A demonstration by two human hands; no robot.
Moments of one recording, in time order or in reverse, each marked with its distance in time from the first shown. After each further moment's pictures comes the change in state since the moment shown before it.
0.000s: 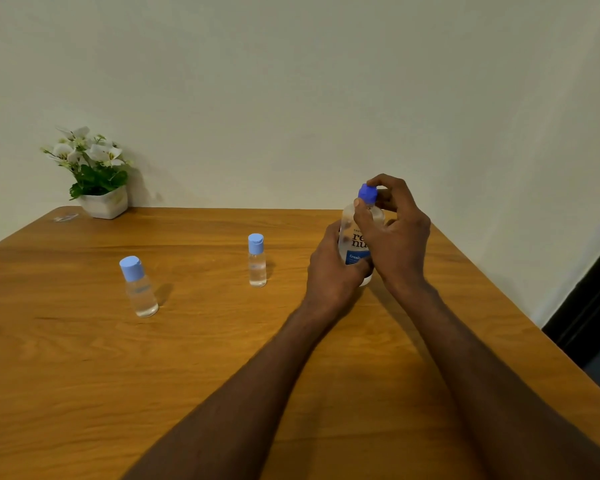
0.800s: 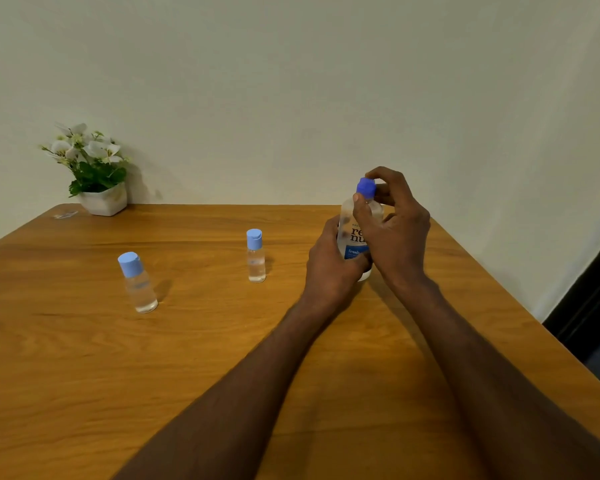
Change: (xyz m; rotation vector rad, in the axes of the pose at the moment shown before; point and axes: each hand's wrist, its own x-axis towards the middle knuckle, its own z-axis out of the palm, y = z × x) left_hand -0.003 0.002 -0.002 -0.010 -0.003 0.016; right_hand -0.001 0.000 -0.001 -0.024 -0.017 -0.026
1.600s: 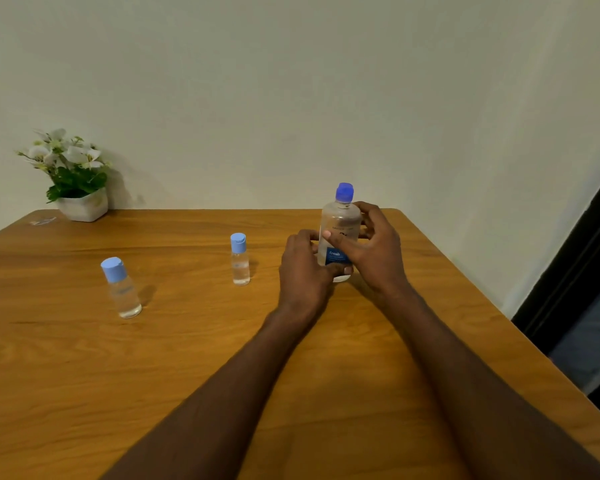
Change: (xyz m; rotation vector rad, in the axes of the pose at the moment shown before) left_hand -0.009 0.005 -0.009 0.269 0.130 -0.036; right_hand -0.019 0.020 -0.013 0.201 -0.282 0.300
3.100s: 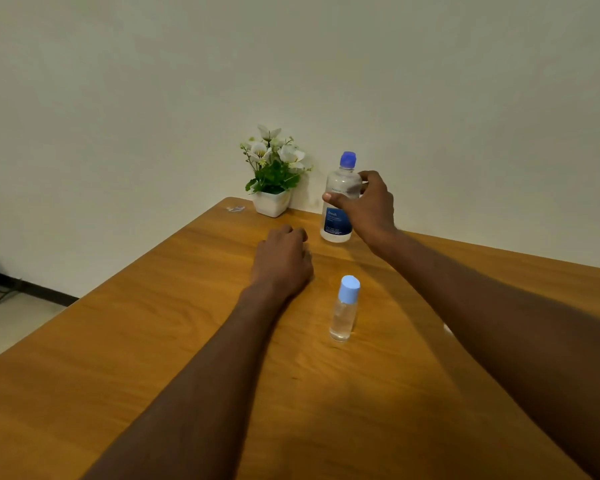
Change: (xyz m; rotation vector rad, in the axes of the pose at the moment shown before) left_hand 0.093 -0.172 -0.308 0.790 0.139 0.043; right_hand 0.078 -0.113 0.347 0.006 -0.248 -0.010
